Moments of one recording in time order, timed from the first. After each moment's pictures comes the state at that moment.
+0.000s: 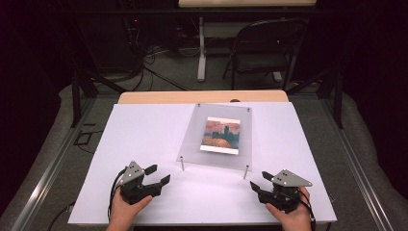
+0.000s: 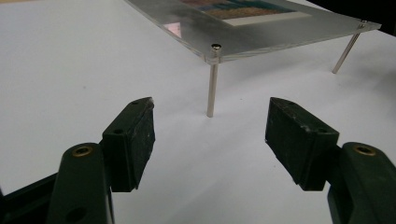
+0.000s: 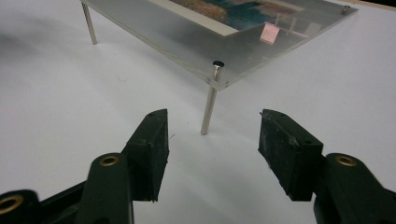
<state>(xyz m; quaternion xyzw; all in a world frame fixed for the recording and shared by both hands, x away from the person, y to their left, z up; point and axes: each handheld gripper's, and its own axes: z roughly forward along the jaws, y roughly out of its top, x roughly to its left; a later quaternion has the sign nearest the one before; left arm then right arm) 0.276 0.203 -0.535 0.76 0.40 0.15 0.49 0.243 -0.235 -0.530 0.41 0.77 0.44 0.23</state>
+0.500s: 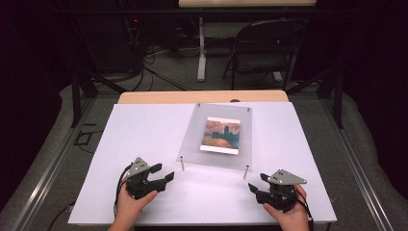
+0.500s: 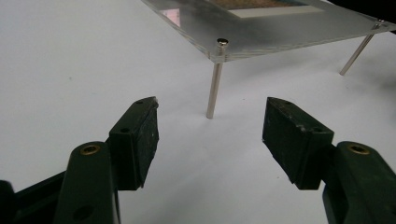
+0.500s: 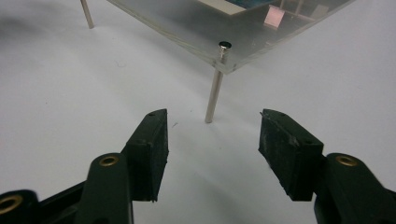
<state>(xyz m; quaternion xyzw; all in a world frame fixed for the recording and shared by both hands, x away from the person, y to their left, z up) 0.291 0.192 -0.540 0.77 0.42 0.13 0.47 0.248 -0.230 -0.537 0.42 0.78 0.42 0.21</state>
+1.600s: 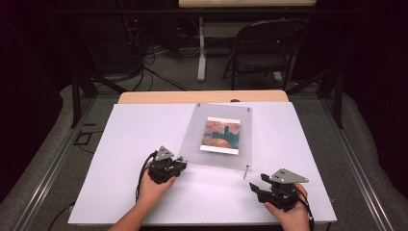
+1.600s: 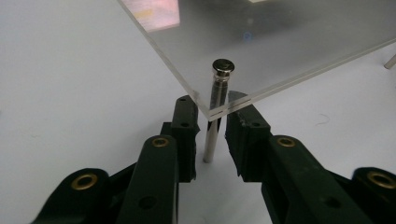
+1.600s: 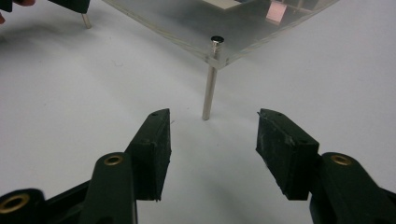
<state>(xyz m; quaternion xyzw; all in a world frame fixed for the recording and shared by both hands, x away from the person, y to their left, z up) 0.339 0.142 -0.553 0.80 0.41 0.12 0.42 0.250 -0.235 -0.538 0.43 0.77 0.42 0.20</state>
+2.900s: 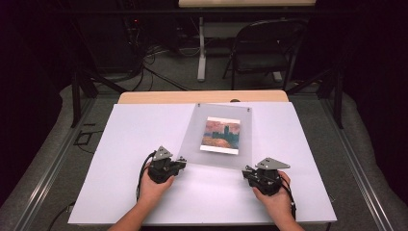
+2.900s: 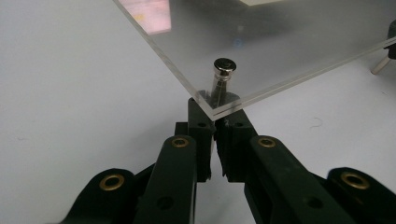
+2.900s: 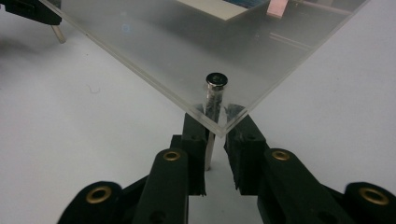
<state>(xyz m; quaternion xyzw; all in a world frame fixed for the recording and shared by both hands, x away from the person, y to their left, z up) 0.341 0.145 -0.558 0.80 0.41 0.10 0.44 0.293 -0.207 -0.554 0.45 0.77 0.42 0.18</state>
